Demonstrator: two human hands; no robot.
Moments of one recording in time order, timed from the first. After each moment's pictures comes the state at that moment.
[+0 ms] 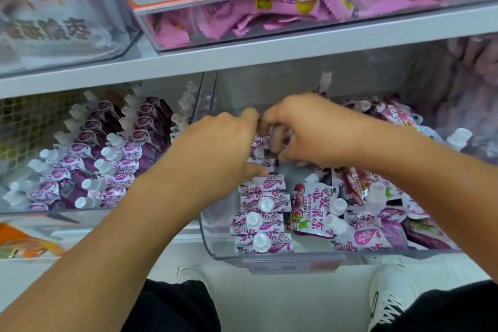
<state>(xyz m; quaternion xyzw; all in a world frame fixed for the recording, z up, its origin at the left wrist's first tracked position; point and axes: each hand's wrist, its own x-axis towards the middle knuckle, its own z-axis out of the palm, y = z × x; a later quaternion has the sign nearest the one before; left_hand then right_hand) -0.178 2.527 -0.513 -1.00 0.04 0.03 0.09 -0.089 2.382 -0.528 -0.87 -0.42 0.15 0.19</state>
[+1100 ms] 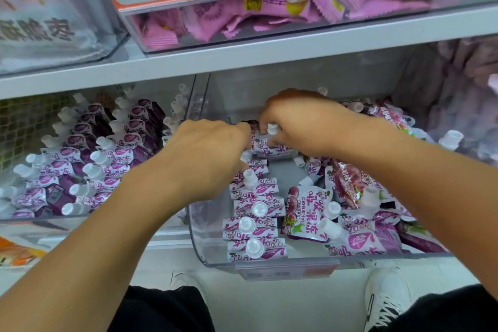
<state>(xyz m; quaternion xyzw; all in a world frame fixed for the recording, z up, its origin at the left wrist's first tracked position) -0.166 2.541 -0.523 -0.99 0.07 0.05 0.10 -0.061 2.390 -0.548 -0.89 -0.45 -0.01 0.07</state>
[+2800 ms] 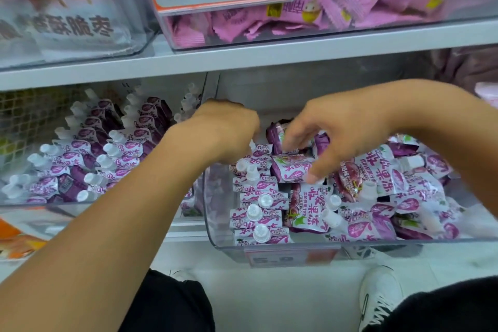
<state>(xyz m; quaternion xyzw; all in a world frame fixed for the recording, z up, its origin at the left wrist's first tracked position) -0.136 2.540 -0.519 -0.98 0.06 0.10 0.15 -0.087 2.358 -0.489 -0.83 -0.45 0.32 0.03</state>
